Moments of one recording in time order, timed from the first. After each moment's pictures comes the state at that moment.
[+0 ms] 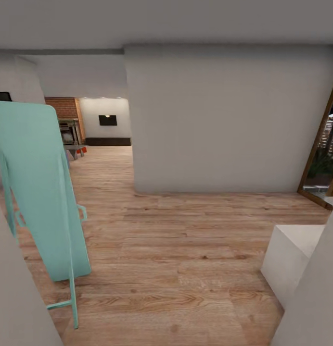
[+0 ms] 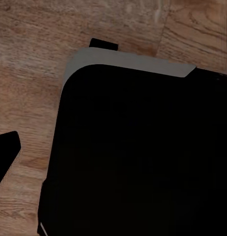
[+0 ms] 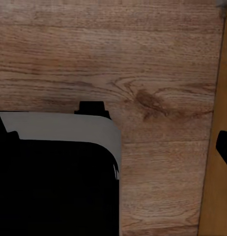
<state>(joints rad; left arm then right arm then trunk) 0.01 -0.01 0.10 -0.14 0.13 0.04 0.01 -0.15 -0.01 0.05 0.03 -0.01 -0.09 -0.12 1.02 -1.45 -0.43</state>
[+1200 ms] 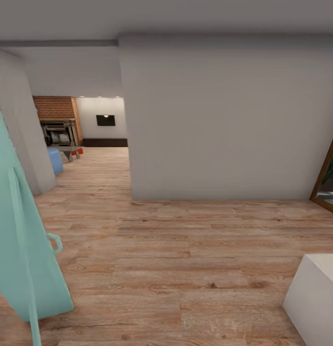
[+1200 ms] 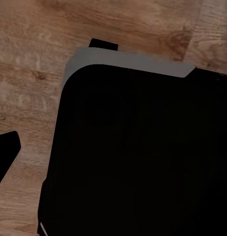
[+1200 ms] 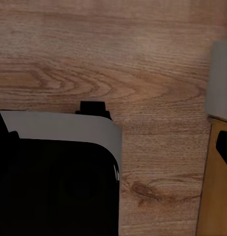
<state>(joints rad) 0.01 -0.01 0.10 -0.14 0.13 0.04 0.01 -0.15 -0.01 0.06 0.03 0.01 -0.09 -0.11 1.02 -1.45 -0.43</state>
